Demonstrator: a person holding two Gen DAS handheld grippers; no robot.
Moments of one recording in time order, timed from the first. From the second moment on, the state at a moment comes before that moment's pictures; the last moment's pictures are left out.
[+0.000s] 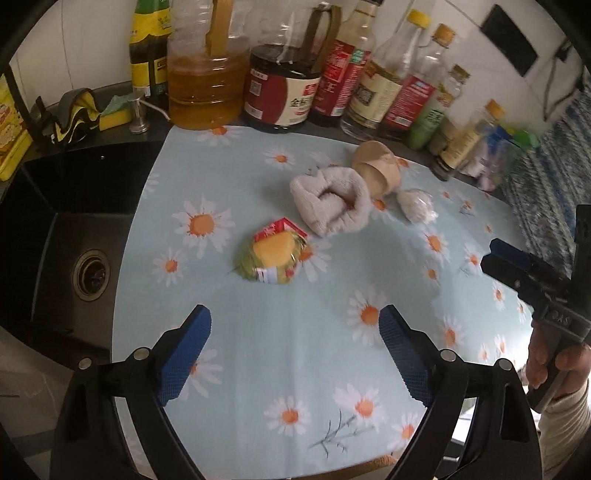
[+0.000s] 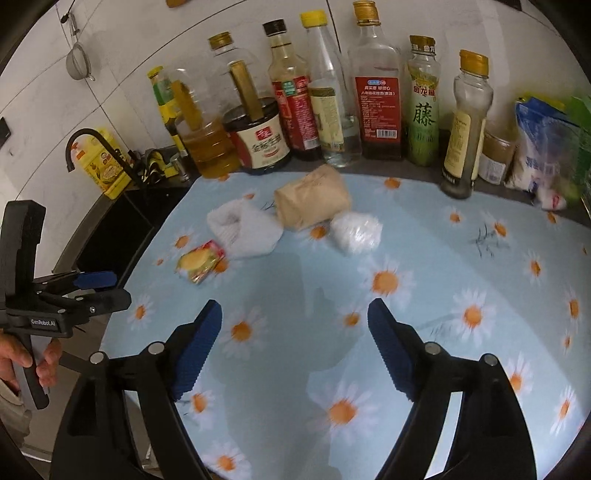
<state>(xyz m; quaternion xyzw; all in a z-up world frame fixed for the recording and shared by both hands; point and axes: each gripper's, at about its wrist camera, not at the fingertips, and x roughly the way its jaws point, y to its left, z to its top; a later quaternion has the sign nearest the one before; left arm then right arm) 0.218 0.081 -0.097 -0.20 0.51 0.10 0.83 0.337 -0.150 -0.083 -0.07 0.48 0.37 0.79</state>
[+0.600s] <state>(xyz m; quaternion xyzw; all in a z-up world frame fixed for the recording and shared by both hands) 0.274 0.088 -0.141 -0.17 0.56 0.15 0.80 0.432 -0.130 -0.144 -0.08 0.51 0.39 0.76</state>
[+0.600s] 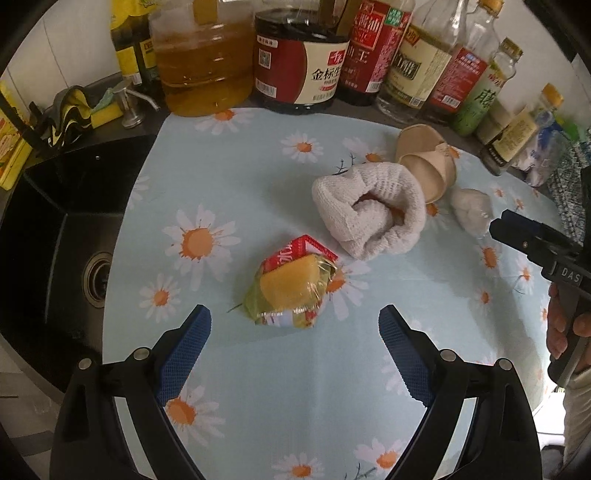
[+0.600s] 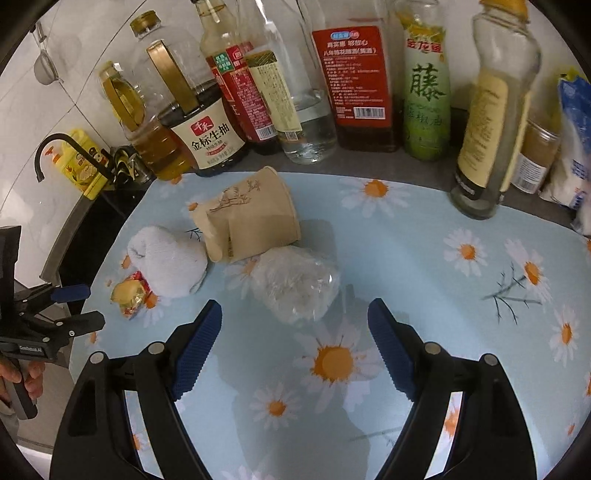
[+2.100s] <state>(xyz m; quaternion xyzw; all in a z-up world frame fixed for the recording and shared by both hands) 0.297 0.093 -0.169 -0.13 0.57 0.16 0.80 0.422 -0.119 -0.155 -0.10 0.51 0.41 0.75</state>
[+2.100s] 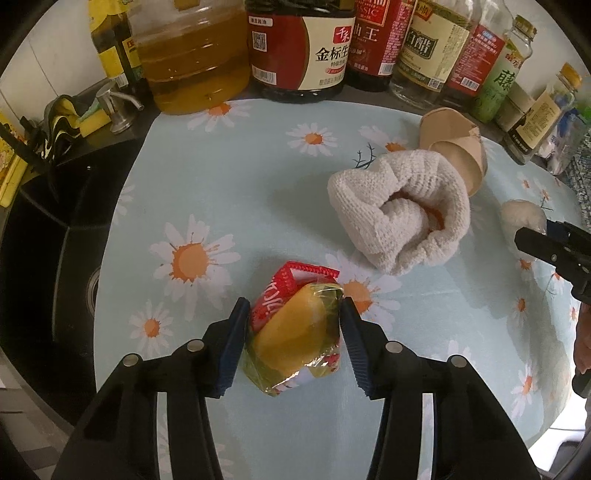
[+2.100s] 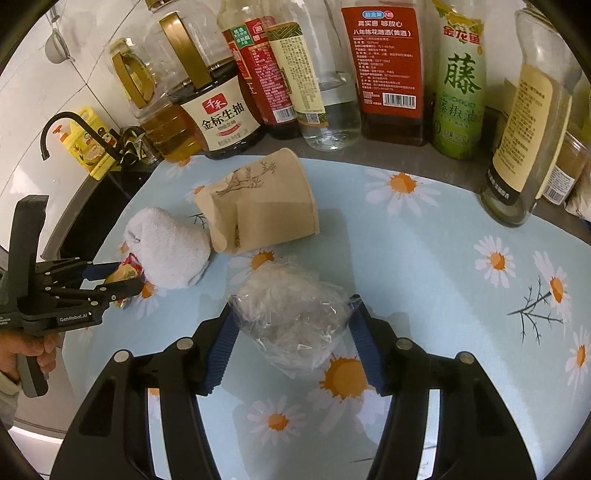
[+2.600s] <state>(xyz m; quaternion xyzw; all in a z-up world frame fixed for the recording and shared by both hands) 0.245 0.084 -0.146 -0.13 0.55 0.11 0.82 0.359 -0.128 -0.128 -0.08 0.51 0.39 0.77</state>
